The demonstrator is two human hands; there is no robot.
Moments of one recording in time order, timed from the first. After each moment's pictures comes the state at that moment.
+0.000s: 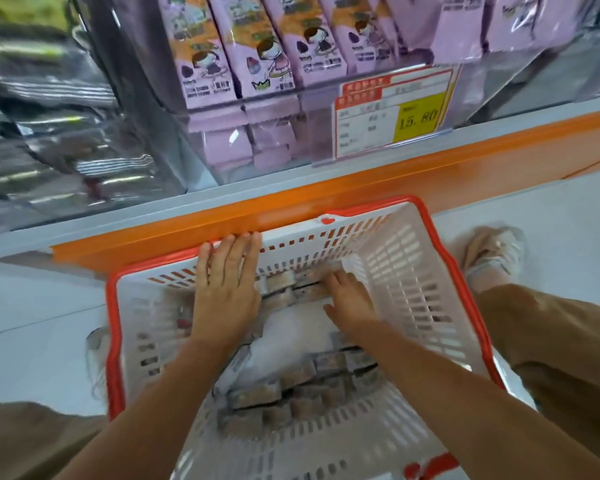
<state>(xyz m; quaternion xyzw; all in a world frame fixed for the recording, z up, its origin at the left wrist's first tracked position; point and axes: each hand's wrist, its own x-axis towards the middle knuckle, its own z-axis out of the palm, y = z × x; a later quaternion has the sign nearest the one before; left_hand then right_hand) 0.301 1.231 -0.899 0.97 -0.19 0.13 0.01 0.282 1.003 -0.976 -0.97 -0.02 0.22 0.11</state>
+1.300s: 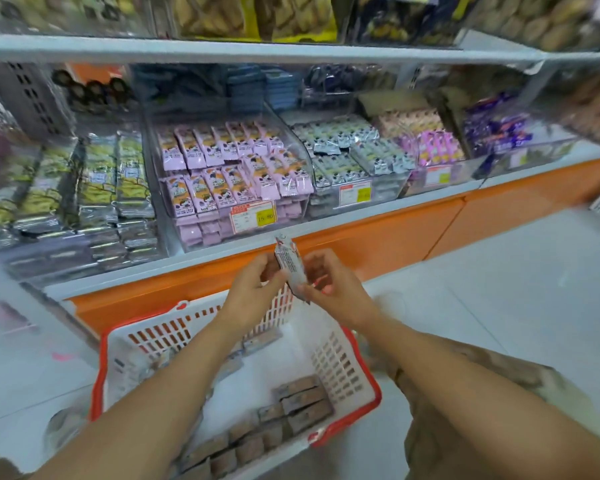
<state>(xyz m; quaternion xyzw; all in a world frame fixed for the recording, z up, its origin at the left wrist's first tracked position) 0.267 1.110 -0.694 0.80 -0.16 -0.07 0.58 0.225 0.937 -0.689 -0.85 -0.06 -0.04 0.52</state>
